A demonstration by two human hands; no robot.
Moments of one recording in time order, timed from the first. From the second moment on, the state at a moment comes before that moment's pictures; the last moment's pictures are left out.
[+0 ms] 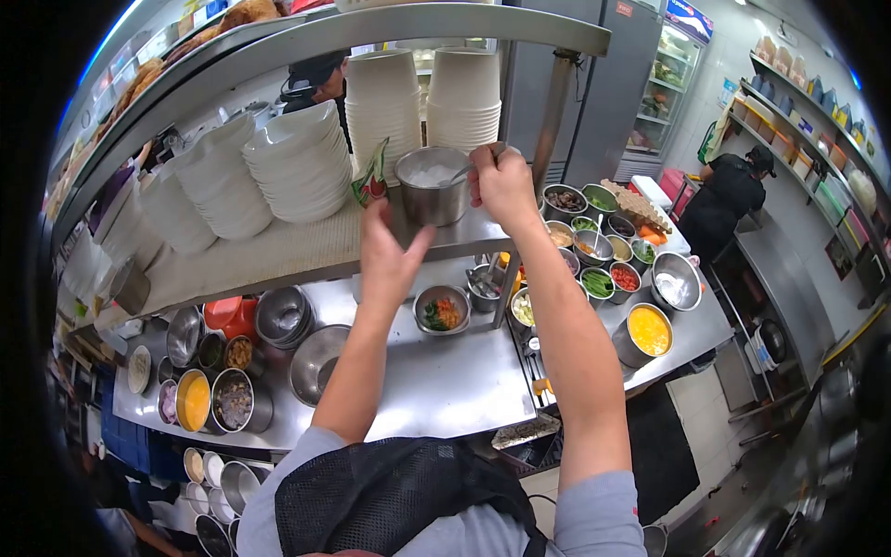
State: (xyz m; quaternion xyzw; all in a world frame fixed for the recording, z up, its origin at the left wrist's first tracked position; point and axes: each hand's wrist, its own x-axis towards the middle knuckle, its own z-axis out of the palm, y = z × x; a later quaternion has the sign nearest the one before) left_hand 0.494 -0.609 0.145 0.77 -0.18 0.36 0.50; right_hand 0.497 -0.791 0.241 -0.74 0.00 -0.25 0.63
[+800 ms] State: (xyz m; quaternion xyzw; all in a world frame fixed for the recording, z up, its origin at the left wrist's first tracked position) left_hand 0.537 -0.620 0.176 0.72 -0.29 0.27 0.58; right_hand 0.446 -0.800 0.244 -0.53 0.04 -0.35 0.77
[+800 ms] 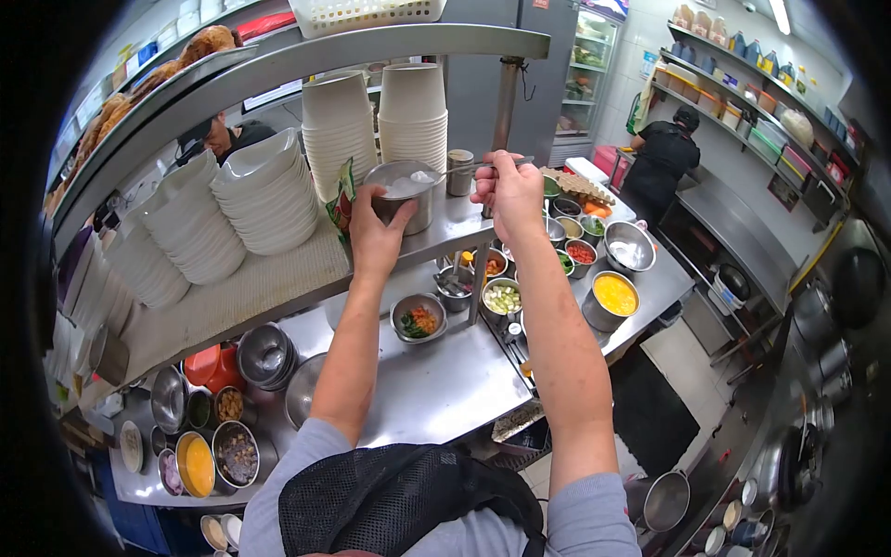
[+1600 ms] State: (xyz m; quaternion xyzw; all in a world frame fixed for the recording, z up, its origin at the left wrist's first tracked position) left_hand 0.546 -0.578 0.171 0.69 -0.41 0.26 0.54; right_hand 0.452 -0.741 0.241 -0.64 0.14 -0.41 0.63
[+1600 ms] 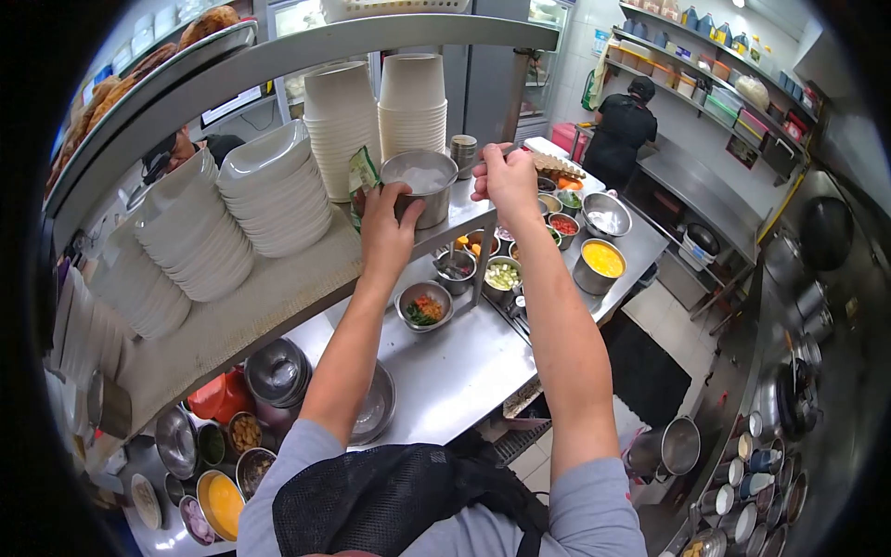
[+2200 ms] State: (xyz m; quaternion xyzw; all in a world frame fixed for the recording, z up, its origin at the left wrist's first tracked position) left_hand 0.545 -0.581 0.168 0.65 -0.43 0.28 0.56; right_hand 0.429 -0.747 0.238 -0.50 0.13 -0.42 0.75
